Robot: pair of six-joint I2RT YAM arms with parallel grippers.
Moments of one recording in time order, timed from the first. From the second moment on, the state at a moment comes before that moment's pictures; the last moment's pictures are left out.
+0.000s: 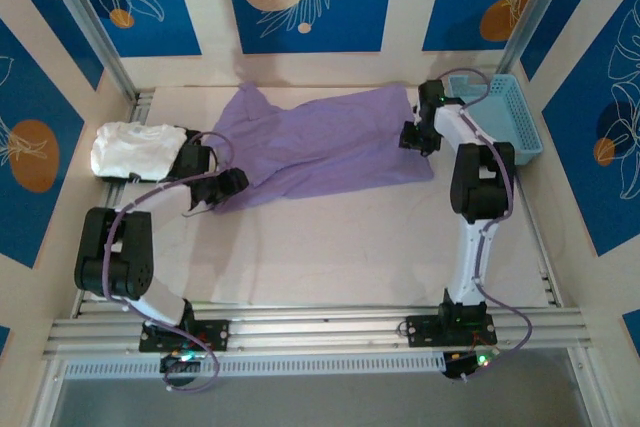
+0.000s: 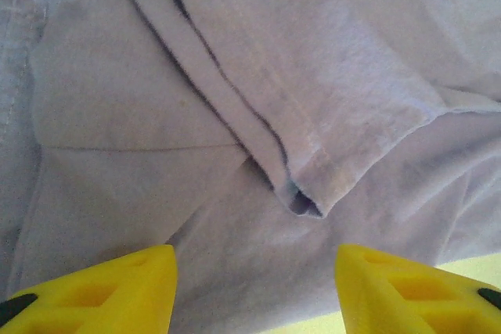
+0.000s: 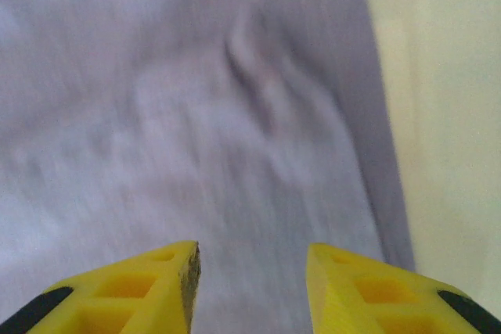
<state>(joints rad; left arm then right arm) -0.12 1.57 0.82 -0.17 0.30 -0.55 0.04 2.13 1.69 -0.82 -0.07 0.21</state>
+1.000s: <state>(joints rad) -0.24 1.41 0.57 -0.14 0.39 -0.56 0.02 1.71 1.06 -0.89 0.23 0.24</state>
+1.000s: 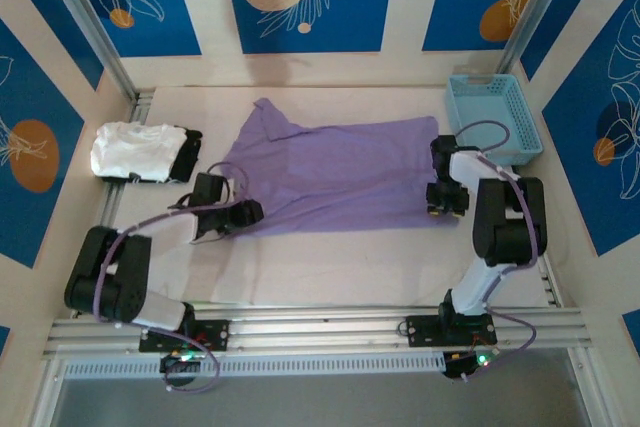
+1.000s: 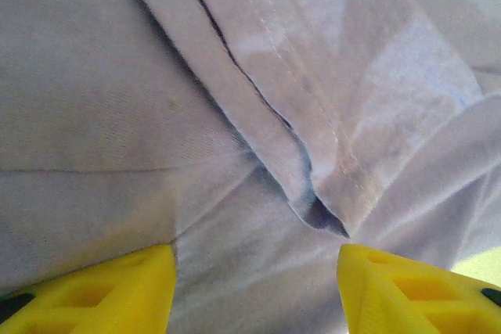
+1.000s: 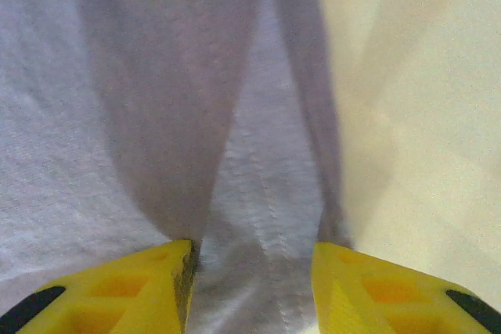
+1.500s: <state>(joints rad) -0.13 1.32 0.51 -0.19 0.37 -0.60 0.87 1.79 1.24 -0.38 0.00 -0.12</state>
